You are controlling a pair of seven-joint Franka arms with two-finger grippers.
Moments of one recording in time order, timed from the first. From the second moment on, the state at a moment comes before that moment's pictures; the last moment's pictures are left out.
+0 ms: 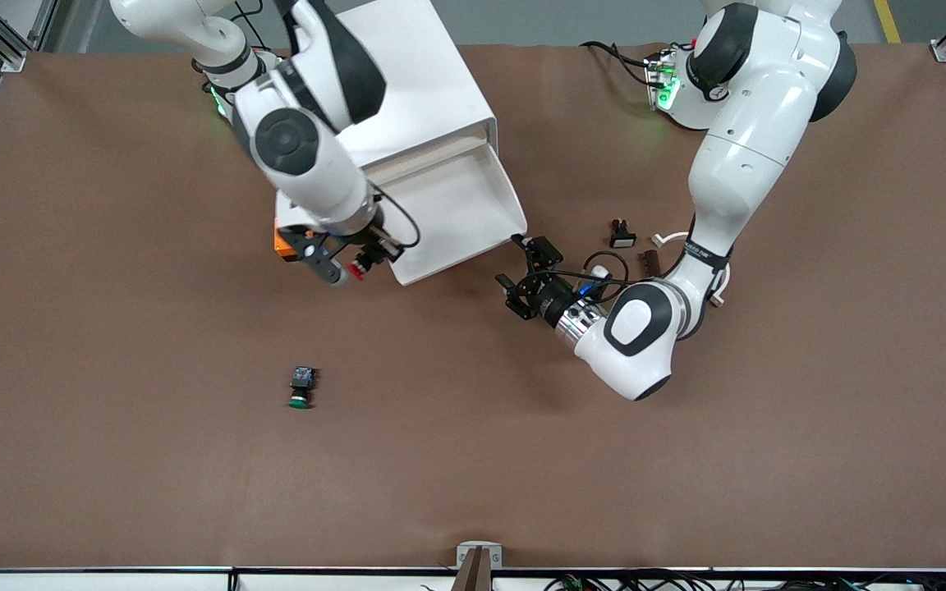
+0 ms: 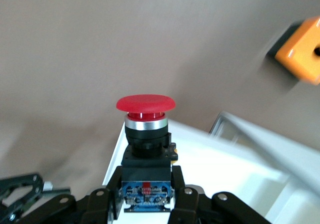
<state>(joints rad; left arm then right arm) -0.28 0.98 -0.22 -1.23 -0.88 1.45 -1.72 0.73 0.25 -0.08 -1.78 0.18 2.01 1.39</state>
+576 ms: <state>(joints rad) -0.29 0.90 -0.22 -1.15 -0.52 1.57 -1.27 0.94 0.29 -0.08 -1.88 0.18 2.24 1.76</state>
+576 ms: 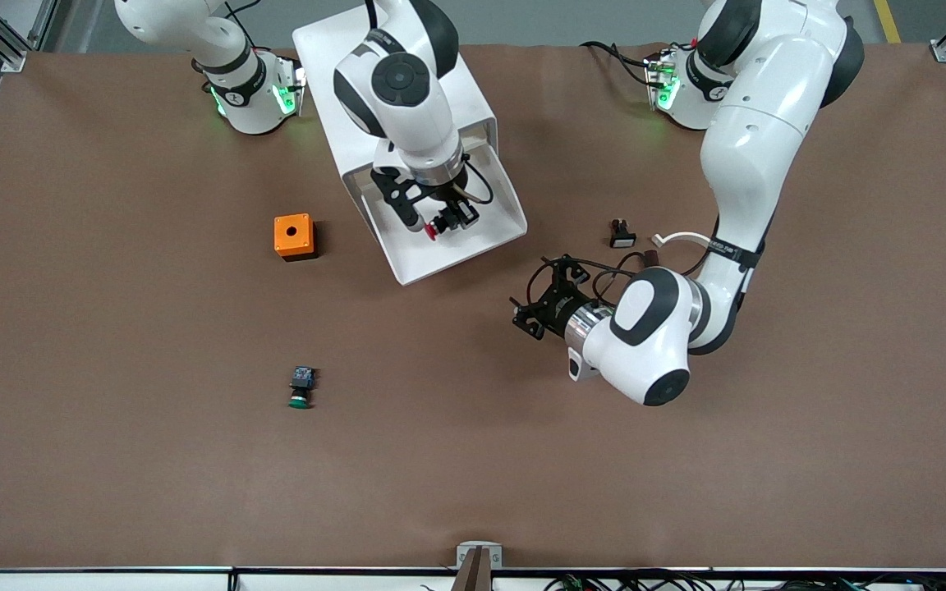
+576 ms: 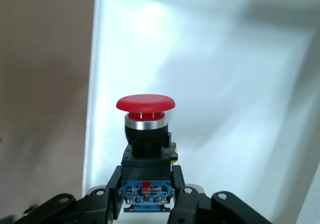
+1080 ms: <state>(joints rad) -0.34 0.82 -0.23 -1.15 -0.17 1.81 -1.17 0.97 0.33 -0.08 -1.87 0.18 2.24 1.83</state>
